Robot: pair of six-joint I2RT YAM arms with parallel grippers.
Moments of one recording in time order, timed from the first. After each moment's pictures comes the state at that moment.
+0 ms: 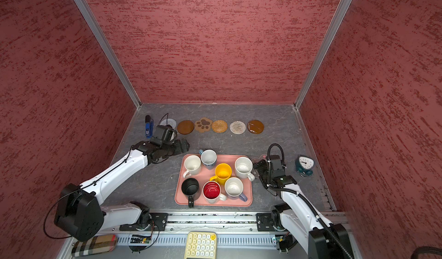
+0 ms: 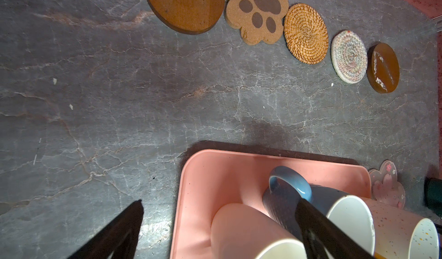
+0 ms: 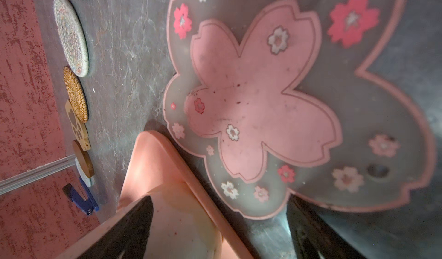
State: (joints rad) left arm -0.39 1.28 0.91 -0.57 0.02 -0.60; right arm 0.20 0.94 0.33 -0.33 -0.15 1.25
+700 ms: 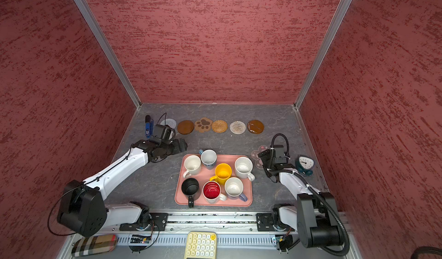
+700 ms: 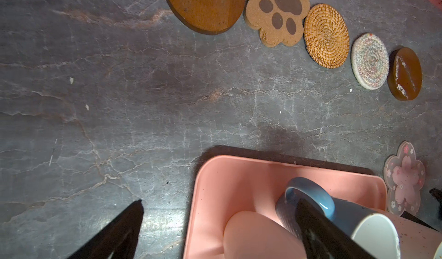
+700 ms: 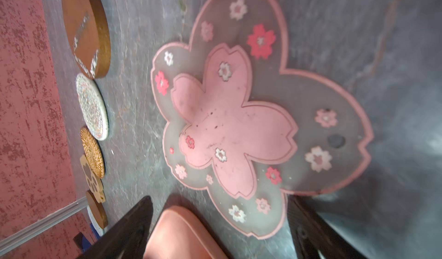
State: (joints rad) left arm -0.34 1.32 0.91 -0.57 0.03 -0.58; right arm 0.02 1.23 0.46 -0.16 -0.13 1.22
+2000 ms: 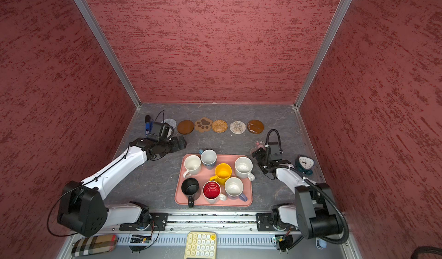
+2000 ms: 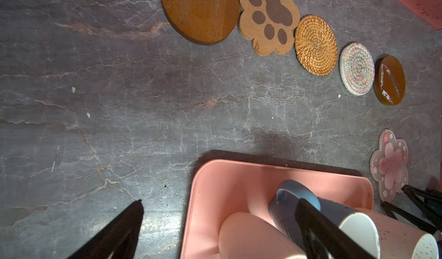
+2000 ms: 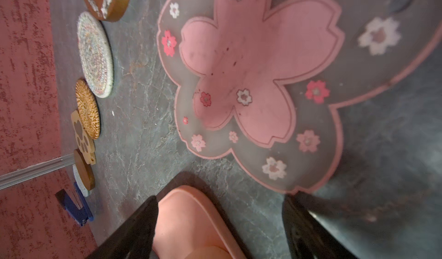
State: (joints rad) left arm -0.32 1.30 0.95 -0.59 0.05 -0.57; right arm 0.12 1.31 0.50 -0.12 -0.22 1.11
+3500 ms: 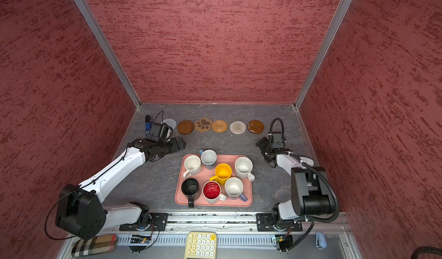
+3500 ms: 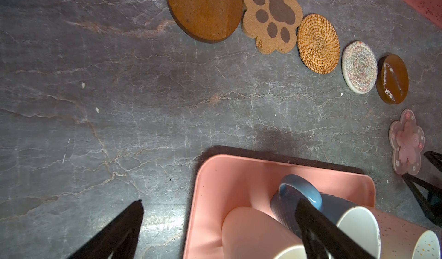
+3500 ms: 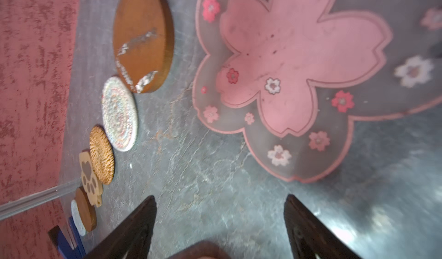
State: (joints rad) left arm -0.32 1.29 0.95 -0.62 0.04 -0.57; right arm 0.03 1.43 0.69 -0.13 -0.15 0.98
